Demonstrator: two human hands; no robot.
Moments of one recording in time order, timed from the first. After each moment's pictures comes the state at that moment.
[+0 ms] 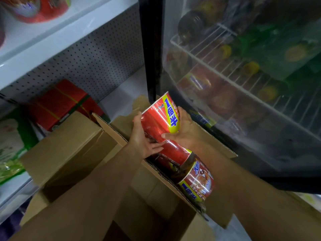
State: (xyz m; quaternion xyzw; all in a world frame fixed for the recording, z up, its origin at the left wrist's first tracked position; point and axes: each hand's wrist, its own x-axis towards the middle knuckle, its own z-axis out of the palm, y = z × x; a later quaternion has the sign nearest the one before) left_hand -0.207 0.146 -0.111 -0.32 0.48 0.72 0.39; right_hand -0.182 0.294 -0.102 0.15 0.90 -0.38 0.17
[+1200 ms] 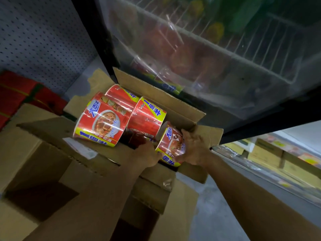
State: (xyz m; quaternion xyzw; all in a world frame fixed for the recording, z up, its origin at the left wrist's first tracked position) left_hand -0.094 0.201 -0.174 0.11 0.86 0.16 0.48; right_hand -0.018 0.361 -0.187 0.20 0.89 -0.27 0.30
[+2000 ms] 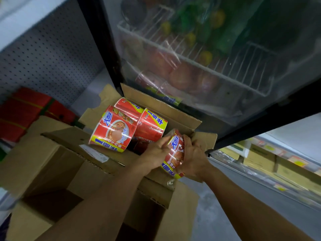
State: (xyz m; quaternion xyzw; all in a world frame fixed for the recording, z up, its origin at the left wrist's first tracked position) left_hand -0.089 0.197 -0.100 0.09 0.75 0.42 0.50; right_hand -0.004 0.328 -0.129 0.25 0.90 -0.27 0.24
